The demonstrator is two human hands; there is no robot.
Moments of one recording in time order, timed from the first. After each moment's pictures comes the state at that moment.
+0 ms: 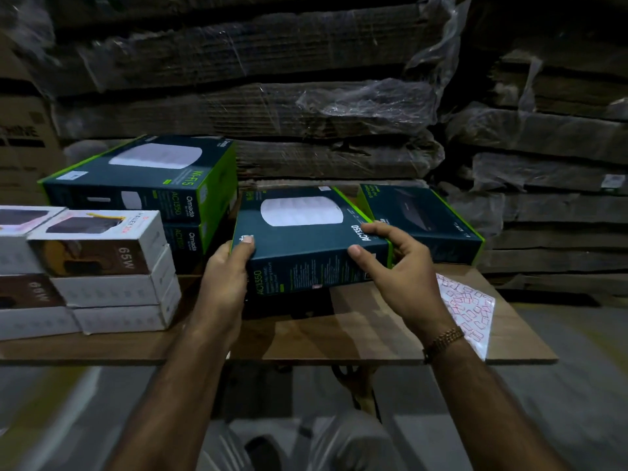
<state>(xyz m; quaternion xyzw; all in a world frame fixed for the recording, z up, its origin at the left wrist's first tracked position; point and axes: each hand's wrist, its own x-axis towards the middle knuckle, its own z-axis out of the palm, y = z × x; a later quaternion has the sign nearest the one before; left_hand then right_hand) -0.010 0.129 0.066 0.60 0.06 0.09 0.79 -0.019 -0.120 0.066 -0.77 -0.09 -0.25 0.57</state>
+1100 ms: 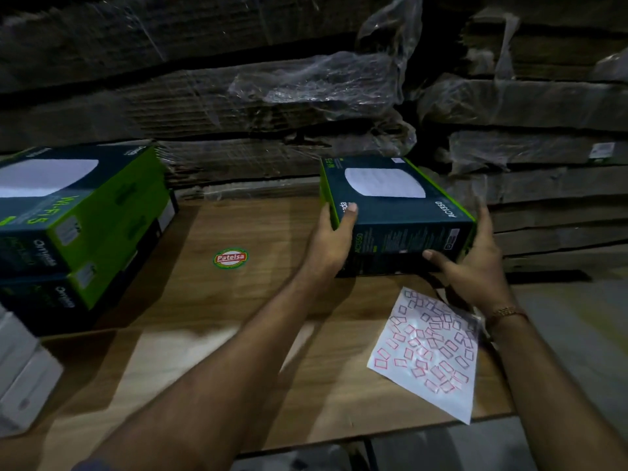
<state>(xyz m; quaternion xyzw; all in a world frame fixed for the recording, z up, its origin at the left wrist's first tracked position) 0.157 -0.110 0.056 0.69 -0.12 0.00 0.72 0.097 -0.357 0.014 -0.83 0.07 -0.32 0.44</state>
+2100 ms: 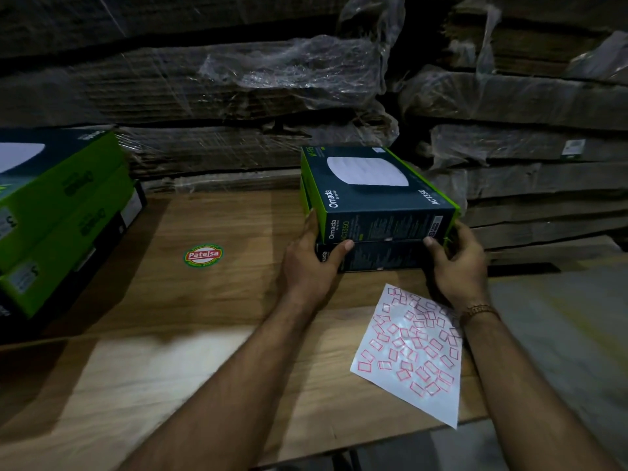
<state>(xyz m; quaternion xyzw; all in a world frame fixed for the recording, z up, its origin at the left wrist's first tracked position) 0.176 -0.111 -0.021 0.82 -0.14 0.17 0.53 0.113 -0.364 -0.016 -0.78 0.10 -0.38 0.49</state>
